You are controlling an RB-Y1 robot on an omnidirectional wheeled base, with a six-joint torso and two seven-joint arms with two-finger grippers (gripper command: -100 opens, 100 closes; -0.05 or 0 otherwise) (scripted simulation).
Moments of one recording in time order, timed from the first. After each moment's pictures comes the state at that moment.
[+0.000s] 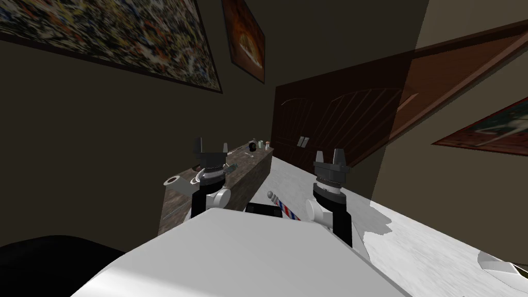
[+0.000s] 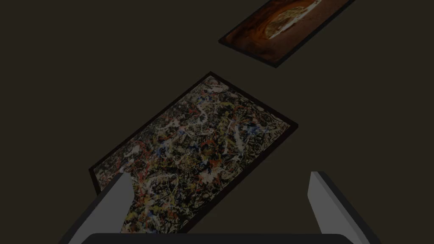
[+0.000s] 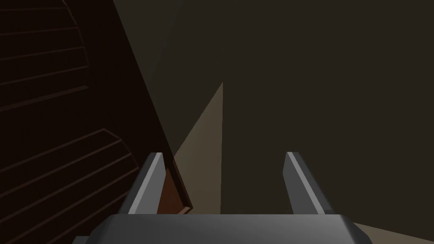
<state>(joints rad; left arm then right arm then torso) 0.49 -0.01 -0.07 -2.37 0.12 -0.56 0.11 0.49 0.00 -0.03 -2.32 0.03 -0.58 -0.07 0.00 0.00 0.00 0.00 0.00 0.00</state>
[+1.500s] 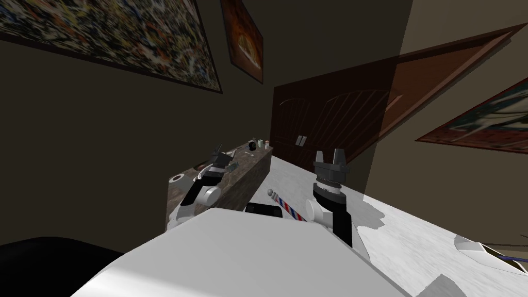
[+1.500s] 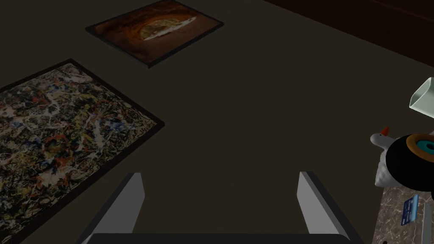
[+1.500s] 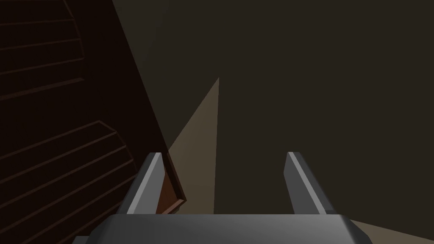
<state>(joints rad) 0.43 0.33 0.03 -2.26 0.41 -0.24 0.35 0.49 0.00 -0.03 -2.32 0.03 -0.58 -0.07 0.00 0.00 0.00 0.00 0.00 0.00</state>
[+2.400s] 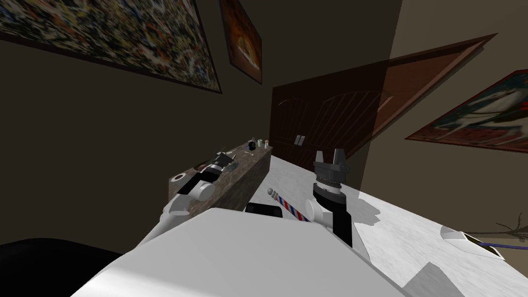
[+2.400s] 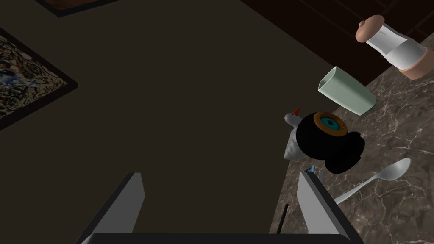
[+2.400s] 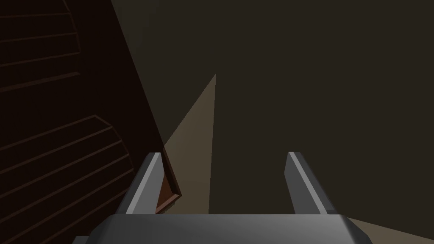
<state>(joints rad) 0.39 0.48 0.09 -2.19 0.60 -0.02 0.52 0.49 0.00 -0.03 -2.32 0.03 -0.58 -0.07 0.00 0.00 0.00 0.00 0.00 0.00</state>
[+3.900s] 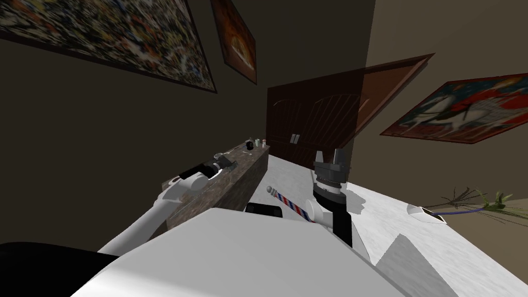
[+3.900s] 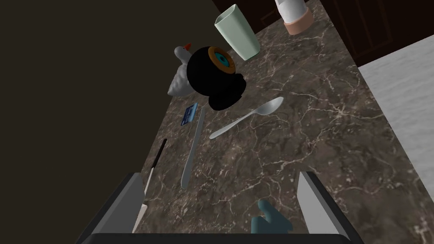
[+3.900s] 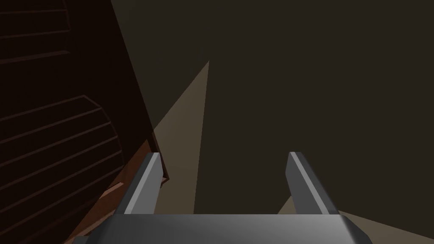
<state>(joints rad) 0.31 0.70 0.15 -2.03 0.87 0.37 0.81 0.49 0.00 -0.03 -2.32 0.03 -0.58 -0.07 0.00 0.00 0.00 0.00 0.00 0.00</state>
